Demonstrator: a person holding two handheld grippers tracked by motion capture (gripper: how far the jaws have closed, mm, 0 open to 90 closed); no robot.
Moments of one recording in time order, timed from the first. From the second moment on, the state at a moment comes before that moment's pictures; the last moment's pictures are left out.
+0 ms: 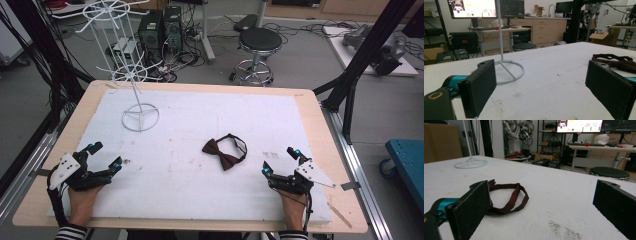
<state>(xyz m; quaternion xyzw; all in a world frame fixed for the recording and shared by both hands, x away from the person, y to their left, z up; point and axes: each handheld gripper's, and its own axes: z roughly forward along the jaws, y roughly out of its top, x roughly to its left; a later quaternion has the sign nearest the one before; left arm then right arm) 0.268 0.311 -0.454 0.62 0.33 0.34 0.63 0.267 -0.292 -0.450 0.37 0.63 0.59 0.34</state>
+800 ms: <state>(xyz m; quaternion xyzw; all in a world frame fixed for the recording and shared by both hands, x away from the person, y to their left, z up) 0.268 0.310 -0.454 0.62 0.33 0.34 0.63 0.292 -0.271 -0.391 0.32 0.73 0.54 0.27</state>
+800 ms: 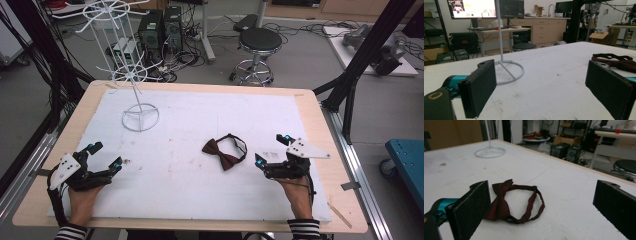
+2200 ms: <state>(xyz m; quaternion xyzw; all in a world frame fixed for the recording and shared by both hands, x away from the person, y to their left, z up) 0.268 0.310 -0.454 0.62 0.33 0.34 0.63 0.346 -0.182 -0.396 0.25 0.89 0.35 0.12</state>
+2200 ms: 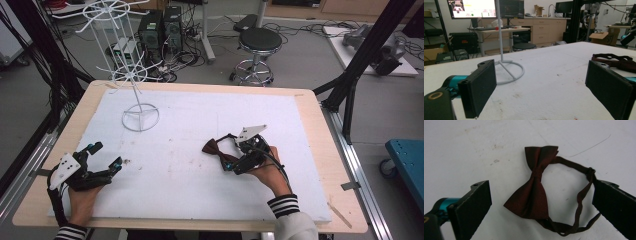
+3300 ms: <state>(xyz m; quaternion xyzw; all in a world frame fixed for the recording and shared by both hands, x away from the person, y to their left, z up) 0.268 0.310 -0.454 0.62 0.33 0.34 0.63 0.360 -0.167 -0.419 0.24 0.93 0.28 0.06</state>
